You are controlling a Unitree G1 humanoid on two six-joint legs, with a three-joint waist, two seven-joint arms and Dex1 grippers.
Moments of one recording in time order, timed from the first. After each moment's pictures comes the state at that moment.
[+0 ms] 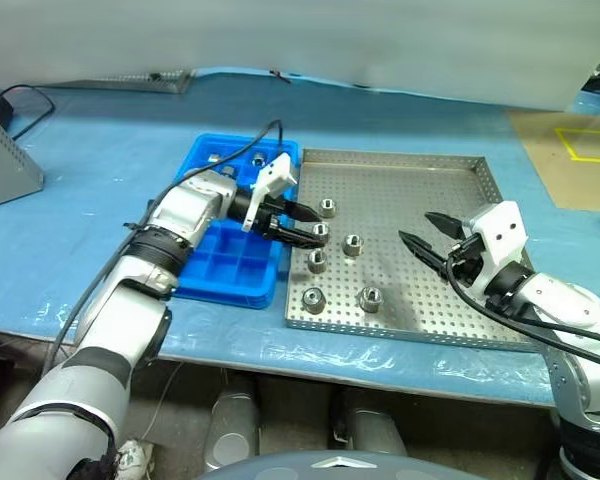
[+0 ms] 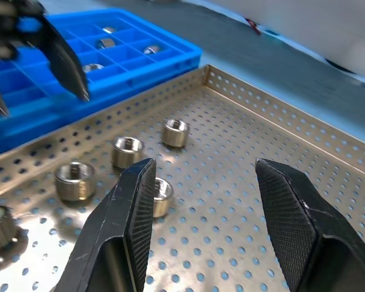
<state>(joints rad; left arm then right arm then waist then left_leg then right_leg) -1.03 0.33 -0.36 0.69 -0.26 0.29 -1.45 -0.04 -0.59 -0.26 -0.68 0.37 0.70 0.57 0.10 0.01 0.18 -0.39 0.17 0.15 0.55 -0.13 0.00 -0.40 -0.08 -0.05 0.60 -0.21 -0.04</state>
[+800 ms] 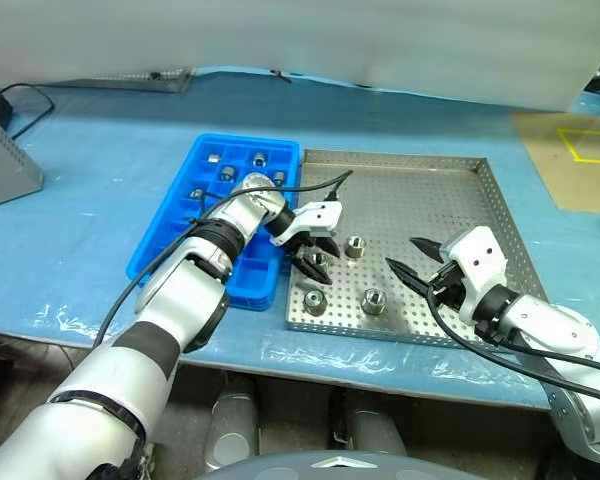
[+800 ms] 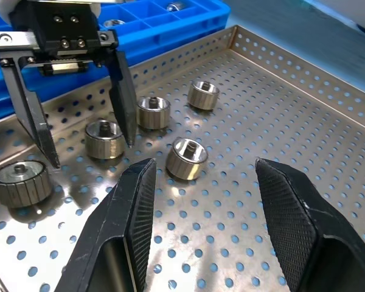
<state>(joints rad) -1.20 0.12 -0.43 1.18 0.14 -0.18 -1.49 0.10 -0.63 -0.17 -0.77 0.33 0.71 0.48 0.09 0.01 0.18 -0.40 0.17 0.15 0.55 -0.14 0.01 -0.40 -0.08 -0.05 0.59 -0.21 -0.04</state>
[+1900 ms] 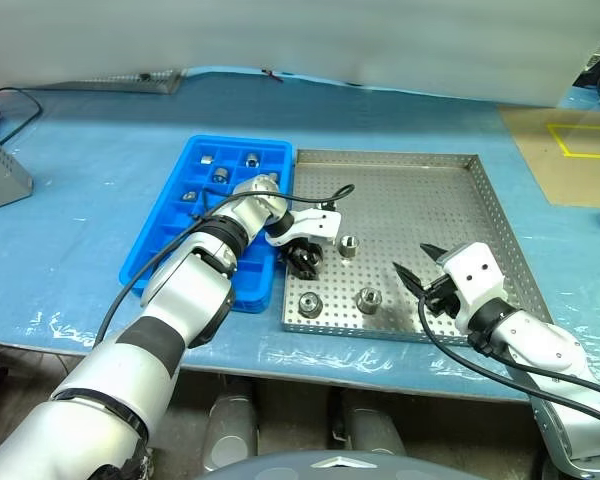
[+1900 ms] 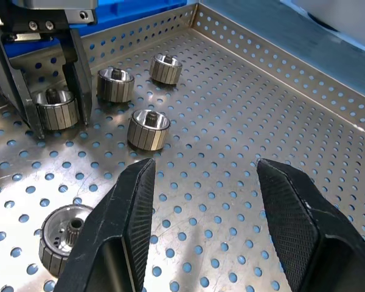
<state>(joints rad) -1.24 0.10 -0.43 1.25 0.32 -0.17 -1.42 0.17 -0.58 -0.11 -0.73 0.18 0.58 0.41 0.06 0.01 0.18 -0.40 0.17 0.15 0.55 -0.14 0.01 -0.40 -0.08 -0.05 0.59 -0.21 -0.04</state>
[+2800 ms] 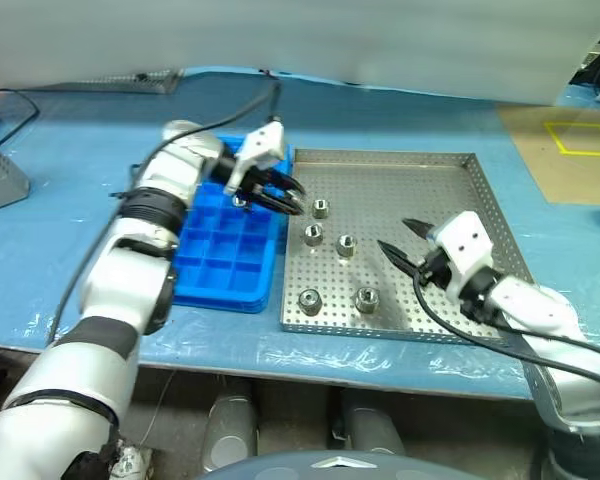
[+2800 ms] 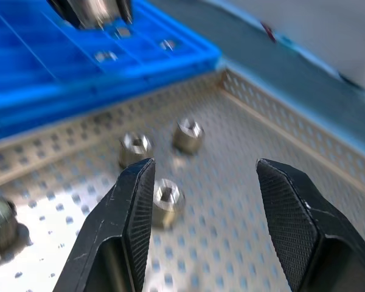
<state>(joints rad) -1.19 0.42 -0.15 0.89 0.00 0.08 -1.52 -0.13 -0.60 -0.06 -0.64 0.25 0.60 0.56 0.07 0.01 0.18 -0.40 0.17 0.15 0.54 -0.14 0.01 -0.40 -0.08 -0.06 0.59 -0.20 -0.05</state>
